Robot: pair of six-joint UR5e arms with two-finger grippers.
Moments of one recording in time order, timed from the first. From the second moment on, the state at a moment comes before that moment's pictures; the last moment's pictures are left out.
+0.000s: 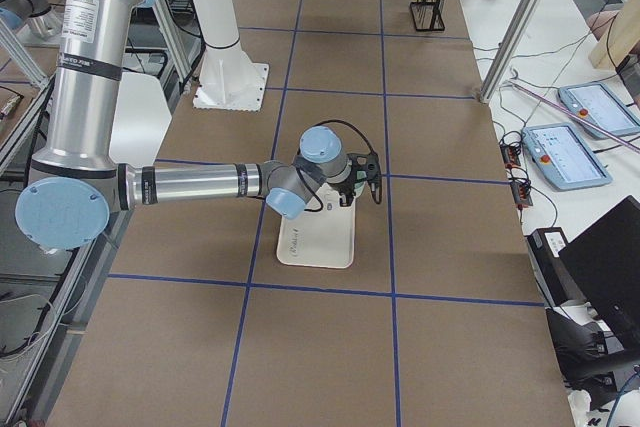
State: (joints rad) left arm -1.27 -1.75 -1.91 -2.49 -2.42 -1.78; right arm 1.14 -1.77 1.79 -0.79 2.25 0.86
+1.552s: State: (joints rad) left arm -1.37 -1.54 -2.01 -1.90 -2.18 -0.70; right arm 1.07 -1.75 1.86 -1.32 2.26 0.53
